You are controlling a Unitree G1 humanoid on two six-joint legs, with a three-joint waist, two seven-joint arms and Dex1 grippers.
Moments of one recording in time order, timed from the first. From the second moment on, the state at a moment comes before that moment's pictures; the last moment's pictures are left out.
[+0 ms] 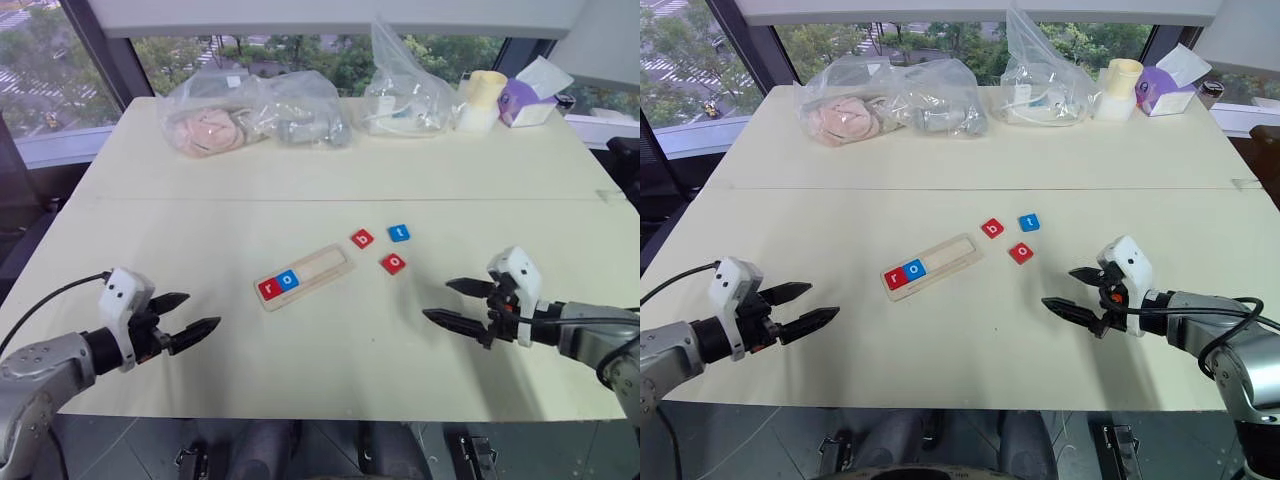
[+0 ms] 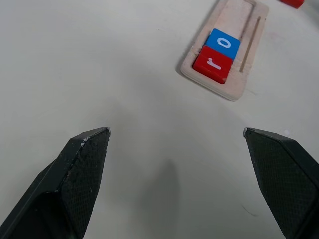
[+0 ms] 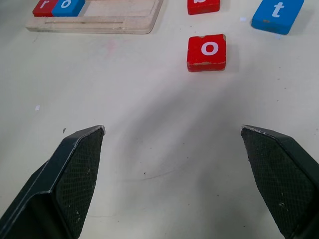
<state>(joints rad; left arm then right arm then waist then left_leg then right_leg) 0.21 0.77 0.38 -0.45 -0.64 0.73 -0.76 0.01 -0.86 -0.25 -0.40 0.63 0.80 0.84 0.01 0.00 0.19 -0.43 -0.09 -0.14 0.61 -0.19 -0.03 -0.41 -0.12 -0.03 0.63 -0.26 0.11</state>
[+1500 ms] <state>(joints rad) -0.23 0.71 -0.13 -0.15 -0.28 0.46 -0.91 -0.05 -0.80 -0.02 -0.68 0.75 0.98 0.70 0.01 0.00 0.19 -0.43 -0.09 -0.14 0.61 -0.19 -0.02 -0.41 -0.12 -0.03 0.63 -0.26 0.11</state>
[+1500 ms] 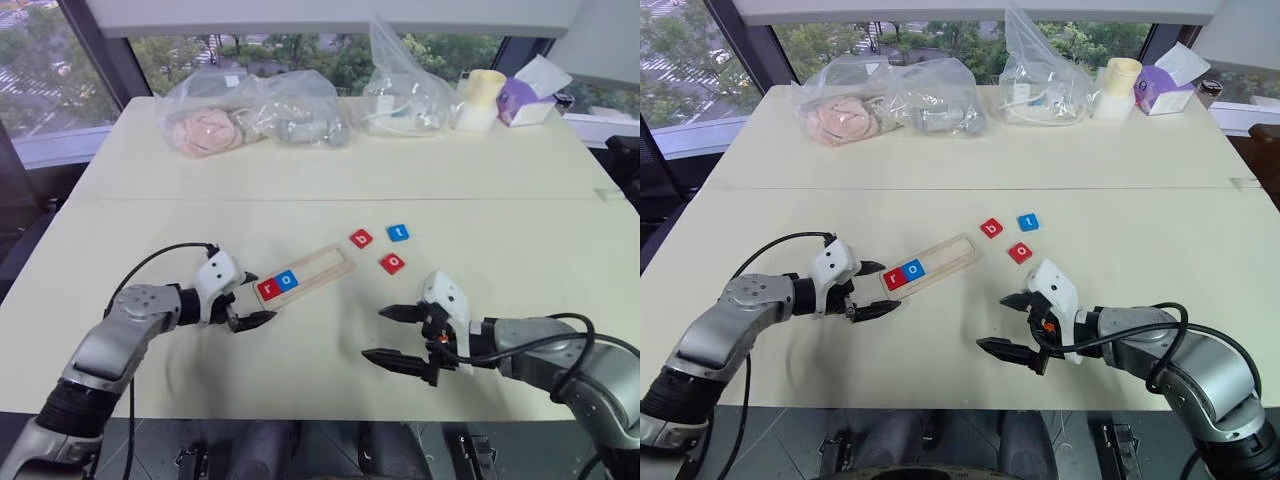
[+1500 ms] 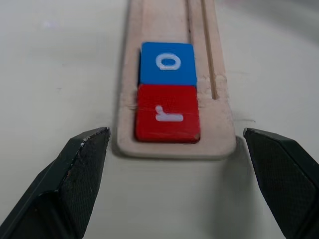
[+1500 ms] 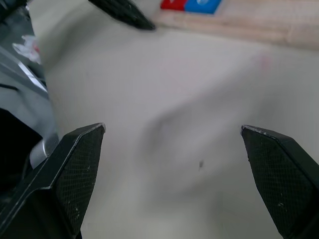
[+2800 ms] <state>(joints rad) -0.24 0.62 -0.17 -0.04 -0.18 0.29 -0.91 -0.08 -0.73 -0.21 -0.64 0.89 1.02 0.52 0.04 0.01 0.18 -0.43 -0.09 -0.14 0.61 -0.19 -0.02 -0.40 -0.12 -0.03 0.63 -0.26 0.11</state>
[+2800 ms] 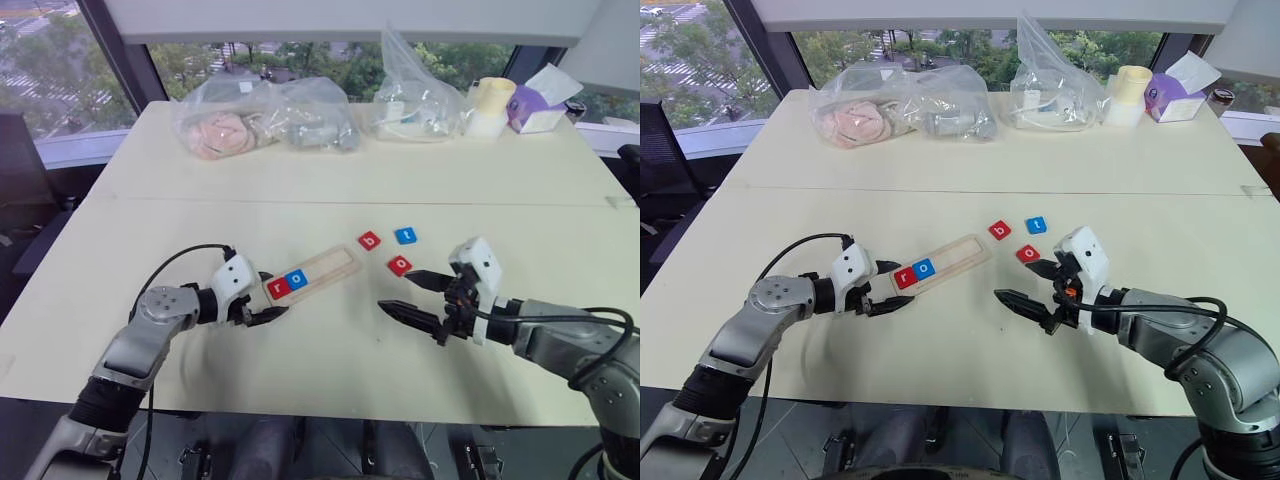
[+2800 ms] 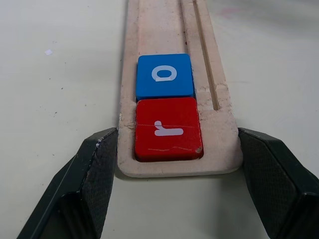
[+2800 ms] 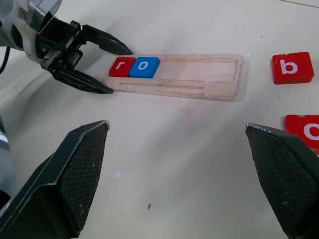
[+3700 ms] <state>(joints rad) -0.69 0.52 -0.32 0.61 -0.09 -0.24 -1.41 0.14 -0.77 -0.41 -0.66 0.89 0.97 0.54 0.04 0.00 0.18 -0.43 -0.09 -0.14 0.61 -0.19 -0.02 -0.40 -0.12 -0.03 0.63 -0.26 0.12</state>
